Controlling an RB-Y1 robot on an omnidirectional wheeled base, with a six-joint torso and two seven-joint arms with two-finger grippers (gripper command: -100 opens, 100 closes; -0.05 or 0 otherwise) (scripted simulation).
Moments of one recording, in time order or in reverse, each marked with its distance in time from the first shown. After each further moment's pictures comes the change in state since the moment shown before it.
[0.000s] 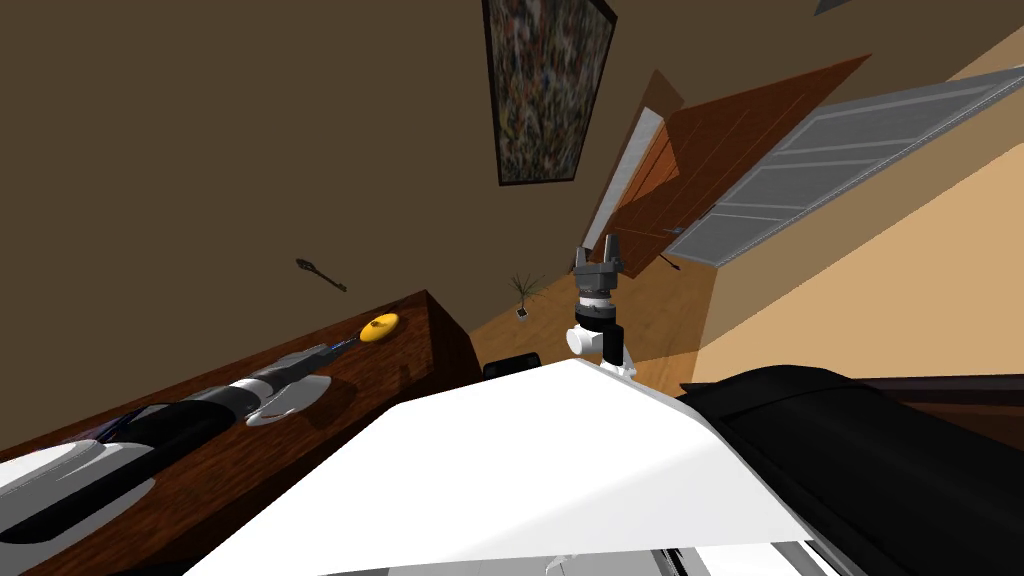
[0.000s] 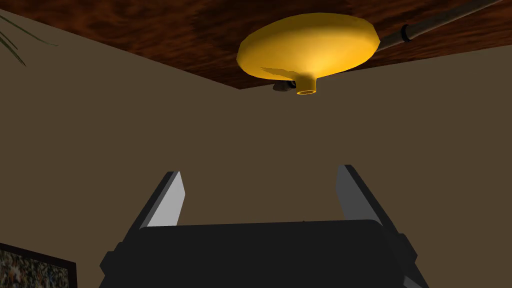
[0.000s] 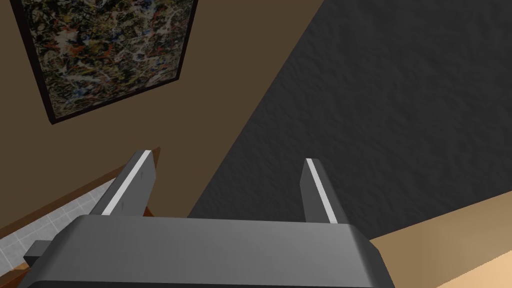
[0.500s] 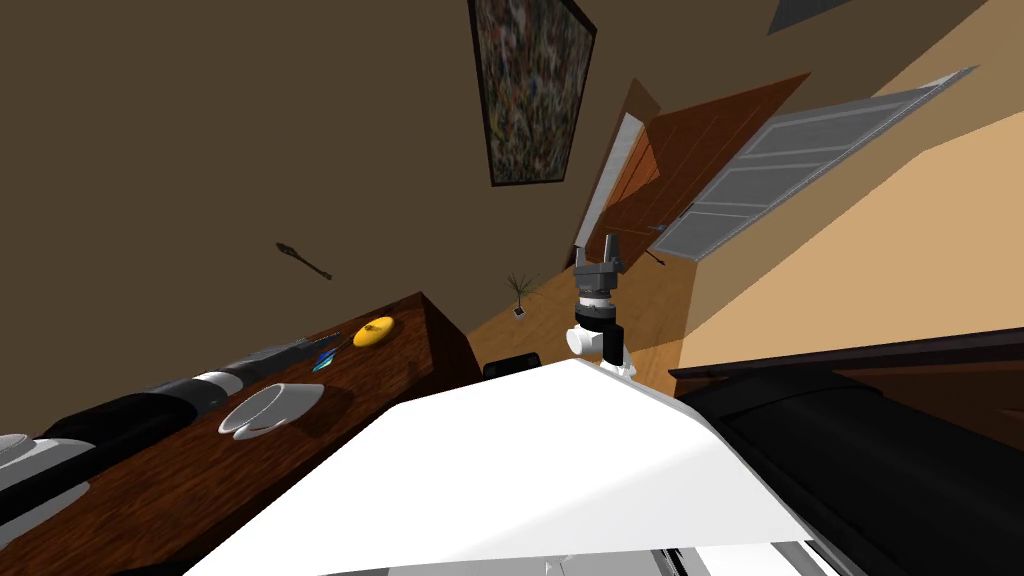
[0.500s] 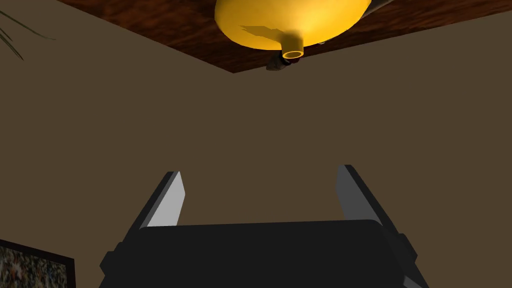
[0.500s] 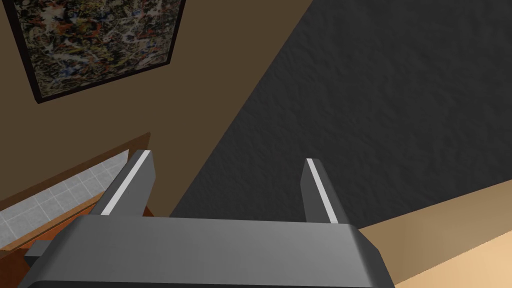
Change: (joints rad) left arm 0.036 0.105 0.065 0.072 0.028 -0.034 0.079; right arm 0.000 0.000 0.000 0.000 0.000 0.000 0.000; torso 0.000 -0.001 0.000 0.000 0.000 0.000
